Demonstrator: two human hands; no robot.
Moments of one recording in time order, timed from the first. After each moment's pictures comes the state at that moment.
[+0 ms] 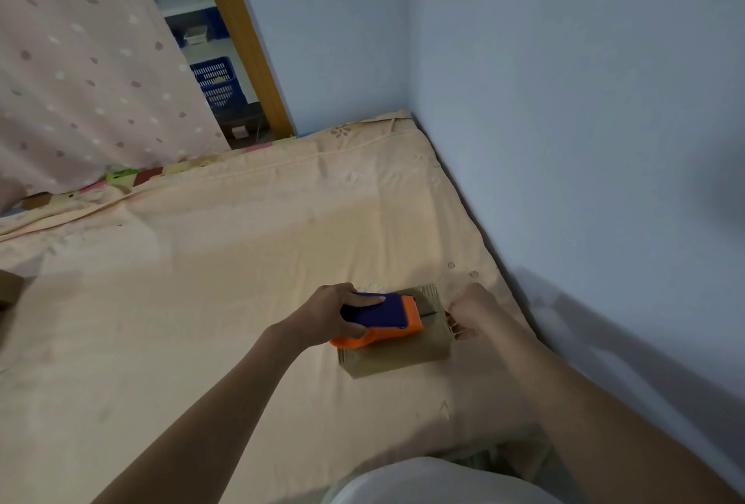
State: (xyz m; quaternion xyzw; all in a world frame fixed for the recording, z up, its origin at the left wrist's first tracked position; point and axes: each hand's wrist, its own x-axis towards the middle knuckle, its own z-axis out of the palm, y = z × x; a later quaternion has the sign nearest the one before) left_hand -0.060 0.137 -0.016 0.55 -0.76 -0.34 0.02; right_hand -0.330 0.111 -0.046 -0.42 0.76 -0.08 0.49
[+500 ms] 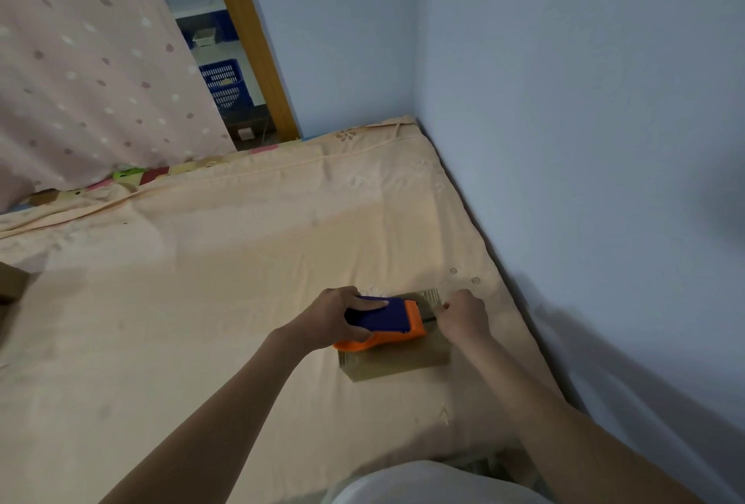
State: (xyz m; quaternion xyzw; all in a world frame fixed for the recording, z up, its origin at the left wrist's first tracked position) left_hand -0.063 0.138 -0.020 0.56 -0.76 -0.33 0.02; right_hand -0.307 0.126 -0.061 -0.53 0.76 -0.12 0.35
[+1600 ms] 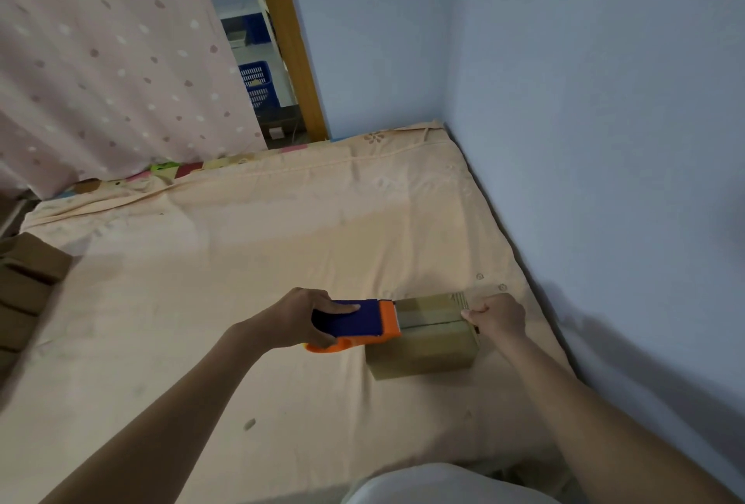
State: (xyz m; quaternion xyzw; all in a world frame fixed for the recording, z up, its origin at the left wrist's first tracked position) left_hand 0.031 0.163 0.004 0.58 -0.75 -0.32 -0.01; right_hand -0.319 0.118 -0.067 -0.55 0.76 -0.10 0.33
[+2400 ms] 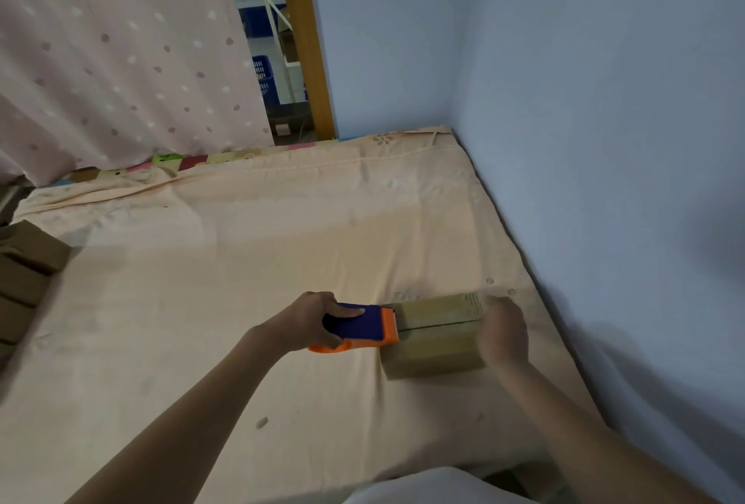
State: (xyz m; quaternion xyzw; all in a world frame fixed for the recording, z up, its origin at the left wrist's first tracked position) left_hand 0.056 0.166 -0.013 0.58 -0.76 -0.30 -0.03; right_hand -0.276 0.151 -0.056 -0.63 0.75 -0.14 0.15
